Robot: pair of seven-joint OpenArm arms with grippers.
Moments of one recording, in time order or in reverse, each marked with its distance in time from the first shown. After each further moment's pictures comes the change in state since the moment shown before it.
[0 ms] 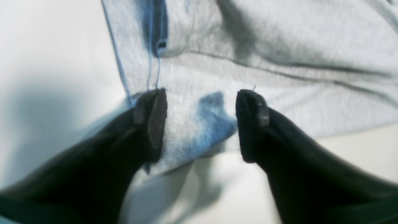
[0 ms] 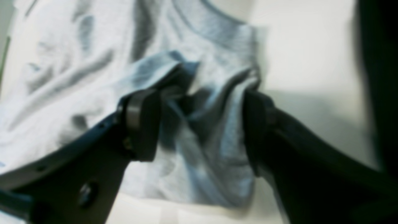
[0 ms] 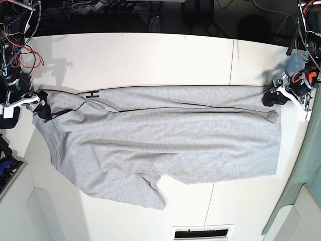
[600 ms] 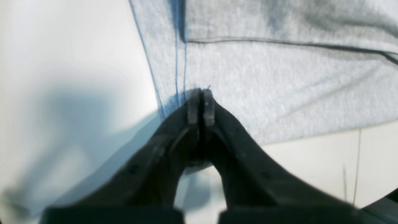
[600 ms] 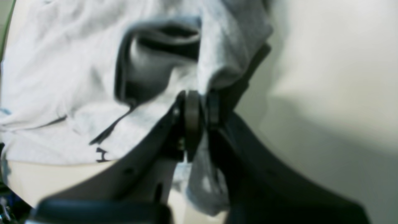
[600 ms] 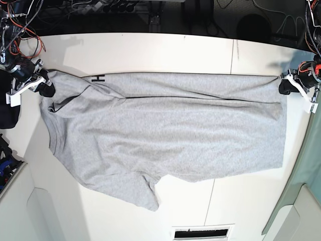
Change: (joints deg) left arm 4.5 -4.9 0.2 0.4 5.5 -2.2 -1.5; right arm -10.2 -0.9 1.9 17.5 6.1 0.2 -16.4
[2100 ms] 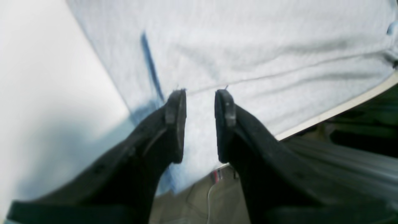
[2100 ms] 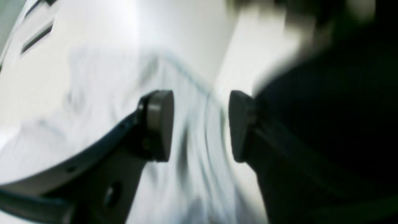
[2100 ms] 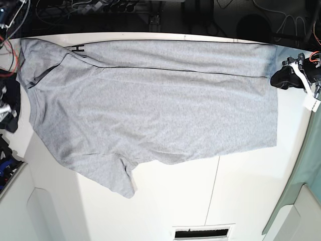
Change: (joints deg) left arm 12.3 -3.0 -2.9 23.1 -25.4 -0.7 15.8; right arm 9.7 3.0 6.0 3.9 -7.6 -6.2 10.8
